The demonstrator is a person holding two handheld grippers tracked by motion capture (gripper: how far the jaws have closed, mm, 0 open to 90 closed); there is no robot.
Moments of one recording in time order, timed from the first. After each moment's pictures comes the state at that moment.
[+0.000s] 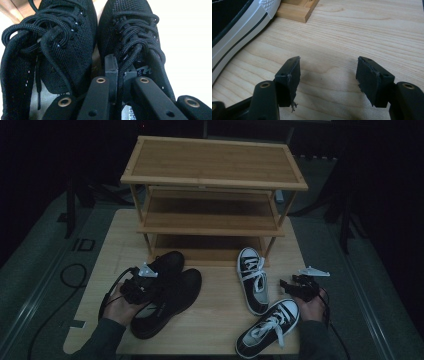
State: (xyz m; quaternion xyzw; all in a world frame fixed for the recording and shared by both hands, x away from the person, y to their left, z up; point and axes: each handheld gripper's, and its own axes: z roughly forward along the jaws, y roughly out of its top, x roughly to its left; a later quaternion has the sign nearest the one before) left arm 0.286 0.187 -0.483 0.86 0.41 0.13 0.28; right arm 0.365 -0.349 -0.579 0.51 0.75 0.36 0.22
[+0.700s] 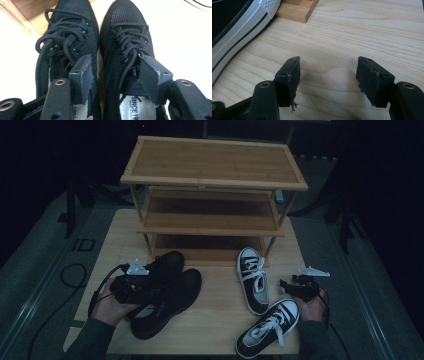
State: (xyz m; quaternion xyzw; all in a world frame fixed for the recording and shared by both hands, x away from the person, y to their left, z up) left arm 0.279 0.203 -0.460 0.86 0.39 0.14 0.30; right arm 0.365 -0.349 -0.579 0.51 0.75 0.36 0.22
